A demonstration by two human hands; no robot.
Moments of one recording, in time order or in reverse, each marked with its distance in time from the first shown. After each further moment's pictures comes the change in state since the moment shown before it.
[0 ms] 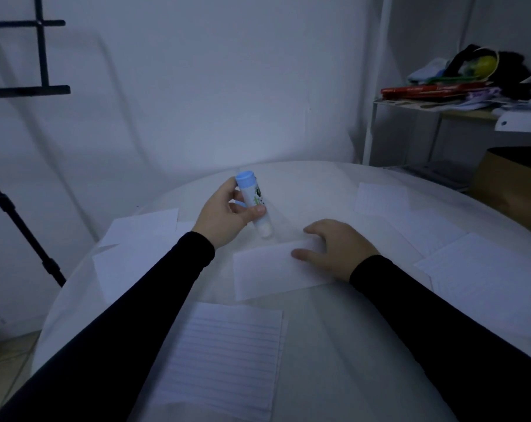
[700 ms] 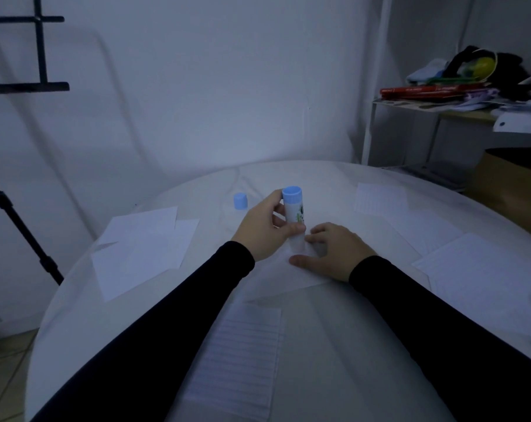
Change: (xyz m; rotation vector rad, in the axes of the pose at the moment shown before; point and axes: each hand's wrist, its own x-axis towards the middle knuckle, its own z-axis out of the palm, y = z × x) left_hand -0.016 0.017 0.053 0.120 -0.141 0.074; right_hand -0.006 -0.005 -0.003 -0.071 -0.097 0.091
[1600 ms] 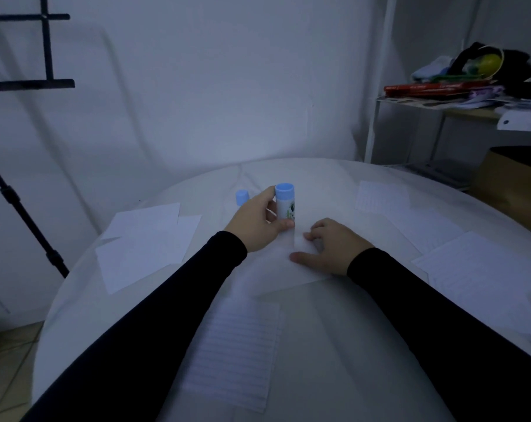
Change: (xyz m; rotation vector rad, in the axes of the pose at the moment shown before) left_hand 0.007 -0.010 -0.014 0.225 -0.027 -0.002; right_hand 0.006 -0.003 -0.002 0.040 -0.082 0.014
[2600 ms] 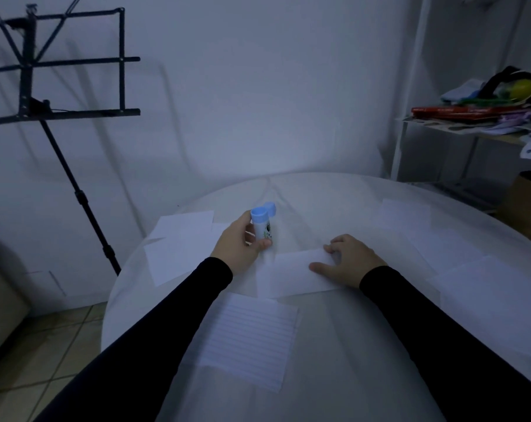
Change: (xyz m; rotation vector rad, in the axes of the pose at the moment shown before) left_hand -0.056 -0.017 -0.042 -0.078 0.173 -0.196; right_hand -0.004 0.000 0.000 0.011 -0.003 0.021
